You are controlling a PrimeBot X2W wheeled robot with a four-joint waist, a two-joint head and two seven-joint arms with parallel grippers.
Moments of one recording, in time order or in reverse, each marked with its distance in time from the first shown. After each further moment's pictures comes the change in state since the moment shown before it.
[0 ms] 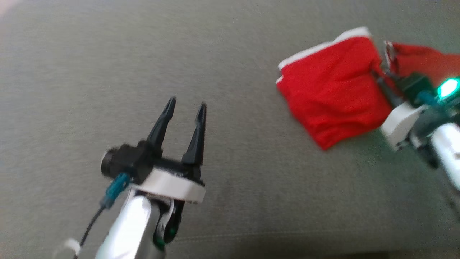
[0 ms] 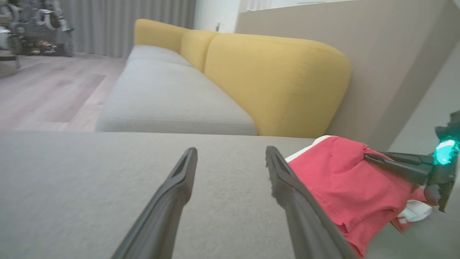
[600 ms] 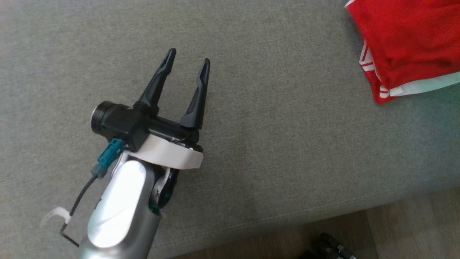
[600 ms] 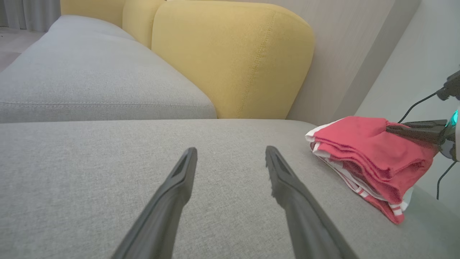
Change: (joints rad) left arm -0.189 -0.001 0.017 0.015 0.063 -0.064 0.000; right arm -0.162 -0.180 -0.153 -0.059 0.127 0.000 0.235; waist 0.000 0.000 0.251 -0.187
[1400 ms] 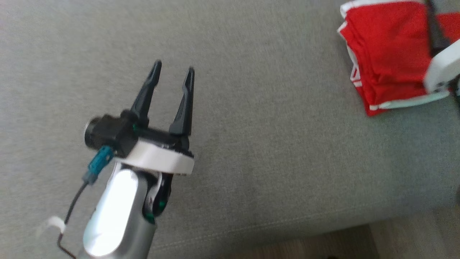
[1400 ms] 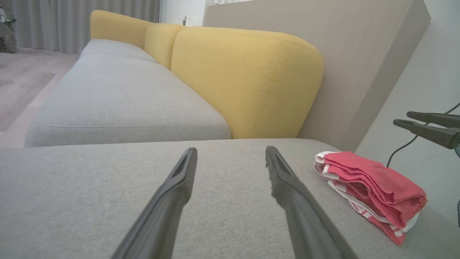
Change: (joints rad) left arm 0.032 0.000 0.045 0.016 -0.032 0.011 0.000; right arm 0.070 0.248 -0.222 -0.124 -0.115 0.000 0.012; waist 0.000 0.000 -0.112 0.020
